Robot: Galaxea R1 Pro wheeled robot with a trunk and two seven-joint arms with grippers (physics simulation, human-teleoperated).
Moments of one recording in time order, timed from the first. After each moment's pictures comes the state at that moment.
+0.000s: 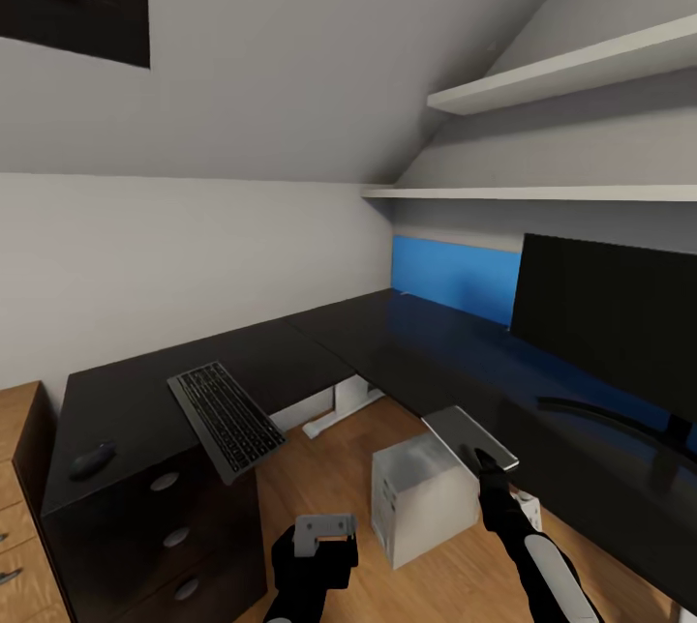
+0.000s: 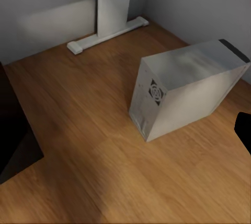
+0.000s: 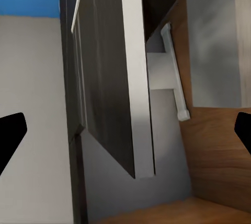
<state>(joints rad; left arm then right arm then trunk) -0.03 -0.06 -0.68 -1.52 0.40 0.37 0.69 -0.30 0.01 -0.17 -0.92 -1.39 0.09 -0.02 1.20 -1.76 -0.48</state>
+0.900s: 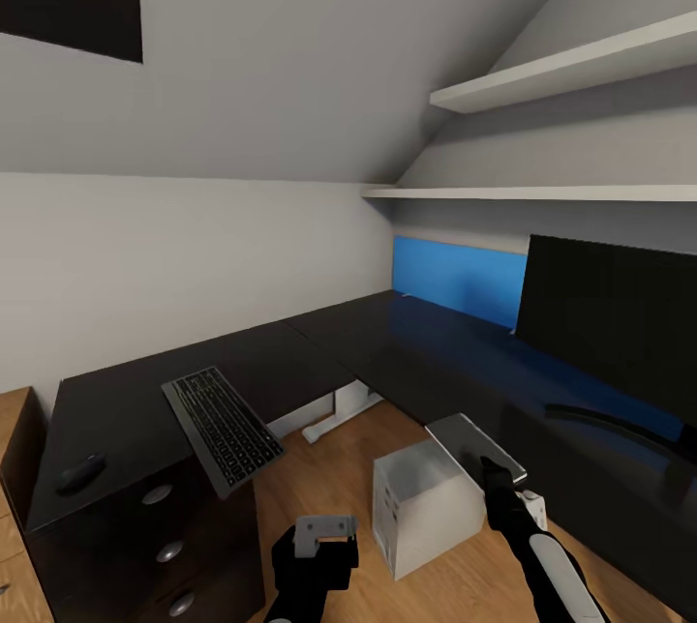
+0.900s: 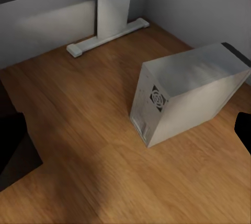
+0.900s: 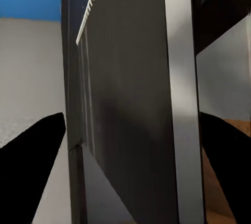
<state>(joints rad) -0.03 -0.06 -0.69 -1.52 0.40 0.37 0.69 -0.30 -0.01 -0.17 -0.92 -1.39 0.09 -0.02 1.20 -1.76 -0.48</state>
